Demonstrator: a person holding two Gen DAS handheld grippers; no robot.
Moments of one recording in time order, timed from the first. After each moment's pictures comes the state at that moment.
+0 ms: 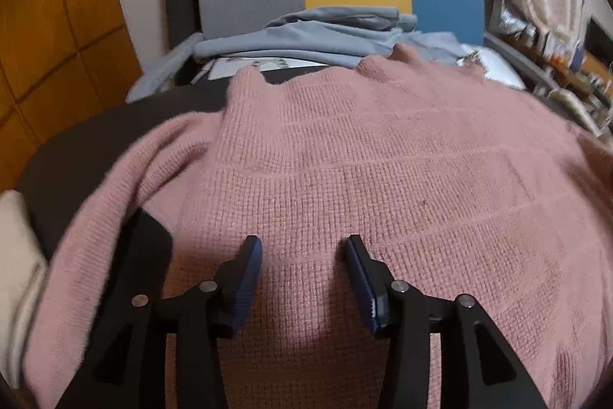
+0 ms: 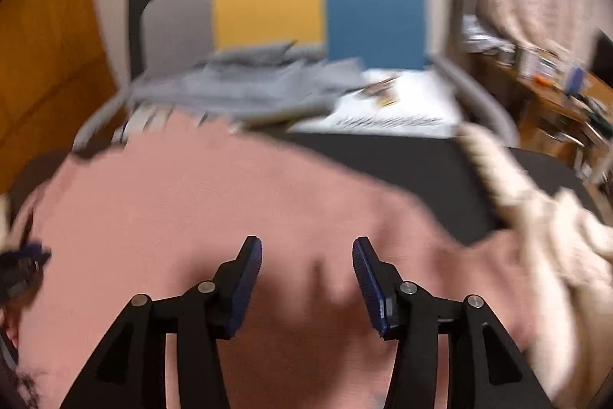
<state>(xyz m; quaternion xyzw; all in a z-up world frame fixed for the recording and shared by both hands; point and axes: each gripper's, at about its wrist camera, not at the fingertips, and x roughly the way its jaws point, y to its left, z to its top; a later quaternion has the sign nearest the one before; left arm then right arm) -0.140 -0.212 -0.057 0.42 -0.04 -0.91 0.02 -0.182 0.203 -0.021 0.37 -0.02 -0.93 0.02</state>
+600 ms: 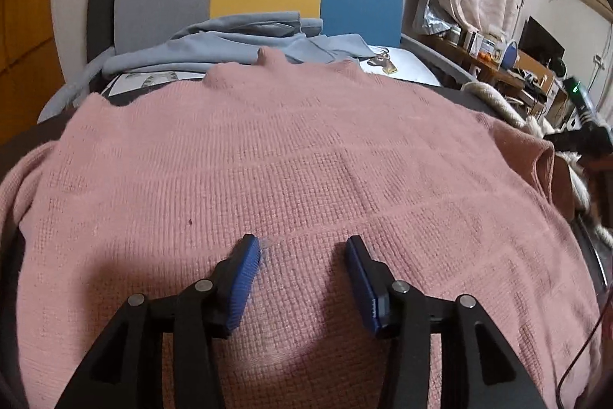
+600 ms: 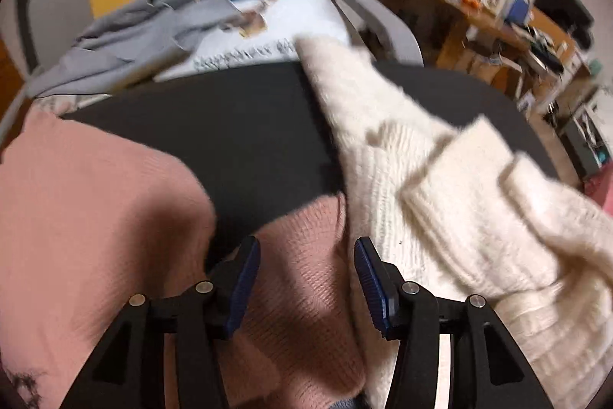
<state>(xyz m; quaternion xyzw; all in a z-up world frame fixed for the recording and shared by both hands) -0.142 -0.114 -0.067 0.40 -0.01 -0.90 -0.13 -0.239 0.335 -0.076 0.51 -0.03 -0.85 -0.11</state>
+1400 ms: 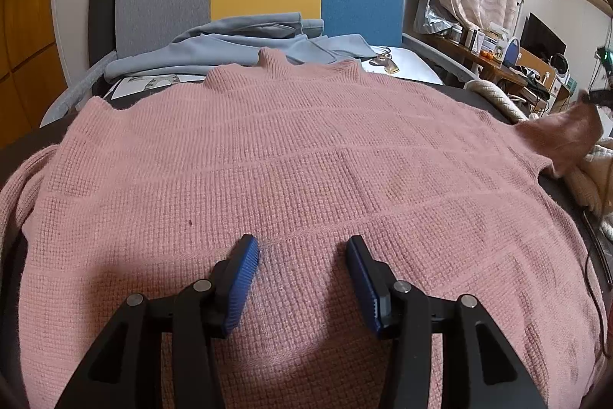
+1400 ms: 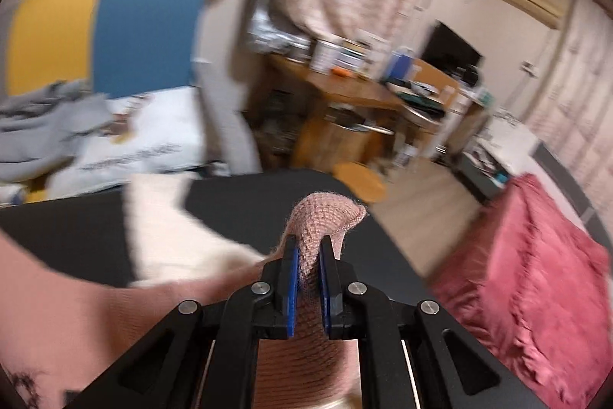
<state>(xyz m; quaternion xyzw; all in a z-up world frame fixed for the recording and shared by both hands) -0.141 -0.116 -0.067 0.40 -0.02 -0.91 -0.13 -0.209 0.447 0.042 0.38 0.06 -0.87 -0.32</state>
